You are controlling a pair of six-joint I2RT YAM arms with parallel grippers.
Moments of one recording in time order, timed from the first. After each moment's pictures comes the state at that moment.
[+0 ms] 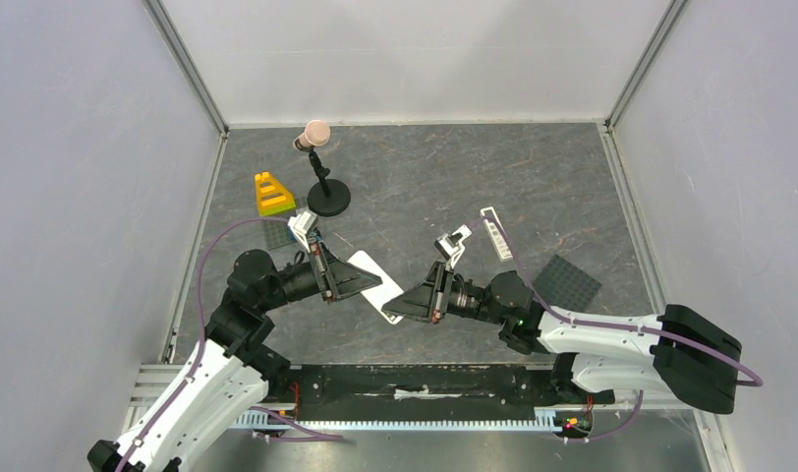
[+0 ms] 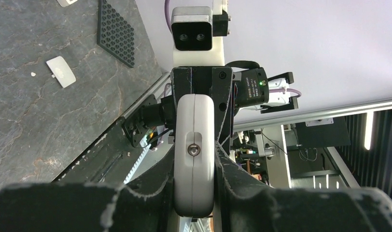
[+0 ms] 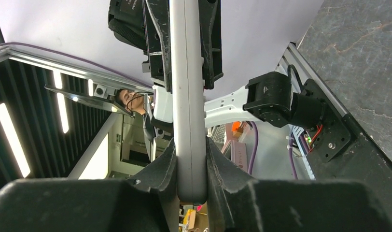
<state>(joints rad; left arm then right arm) -0.52 0.53 0.52 -0.04 0.65 -1.19 1.09 1.14 0.41 0.91 -0.28 1.37</state>
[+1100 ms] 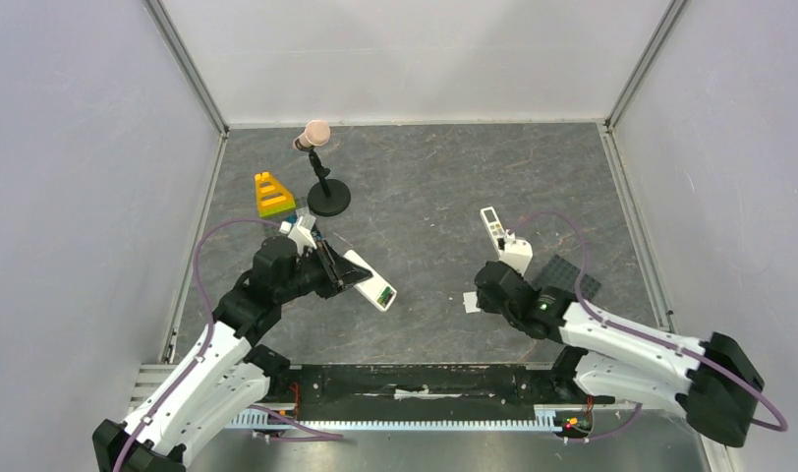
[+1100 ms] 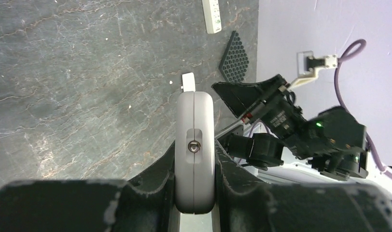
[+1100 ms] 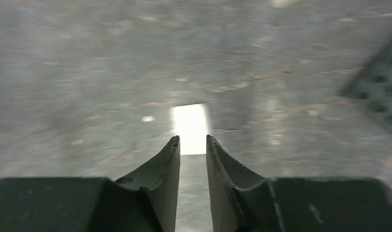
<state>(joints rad) -0.49 0.66 0.56 -0.36 0.34 -1.00 0.92 0.93 0.52 -0.41 0.46 0.91</state>
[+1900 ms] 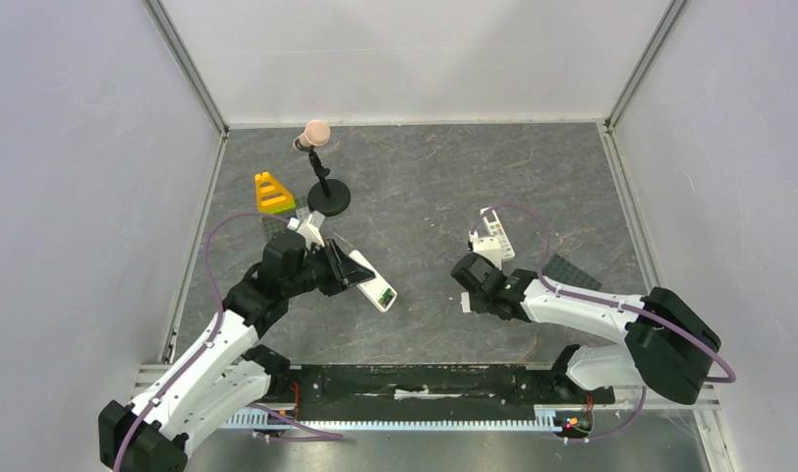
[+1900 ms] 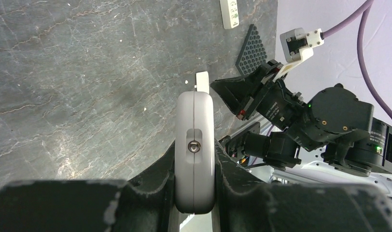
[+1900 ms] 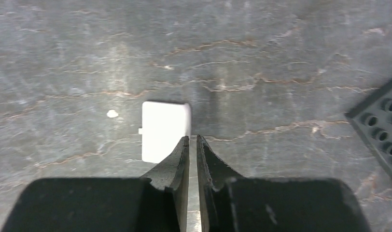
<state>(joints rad) -0.49 0.76 0.56 -0.33 0.35 -0.92 0.88 1.30 0.61 -0.45 0.44 0.69</state>
